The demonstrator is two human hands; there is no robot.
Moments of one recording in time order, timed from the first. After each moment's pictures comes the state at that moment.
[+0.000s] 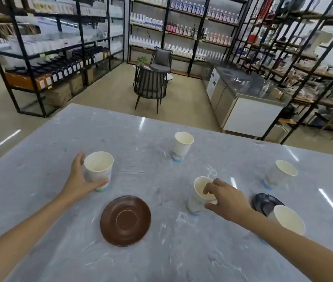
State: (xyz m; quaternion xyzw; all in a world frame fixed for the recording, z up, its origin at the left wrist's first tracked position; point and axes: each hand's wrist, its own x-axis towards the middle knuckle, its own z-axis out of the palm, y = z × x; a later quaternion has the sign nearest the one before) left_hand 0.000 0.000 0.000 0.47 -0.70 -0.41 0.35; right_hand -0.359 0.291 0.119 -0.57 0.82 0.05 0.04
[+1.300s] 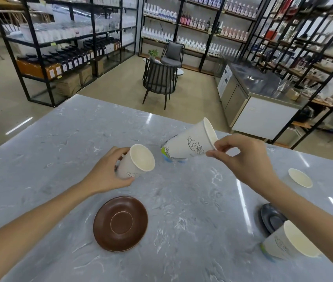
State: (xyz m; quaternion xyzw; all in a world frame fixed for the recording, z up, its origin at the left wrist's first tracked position) left_hand -0.073 0.038 0.075 0.31 -0.84 -0.33 0.30; right_hand -0.363 0.242 0.234 -0.61 0.72 -0.32 -0.07
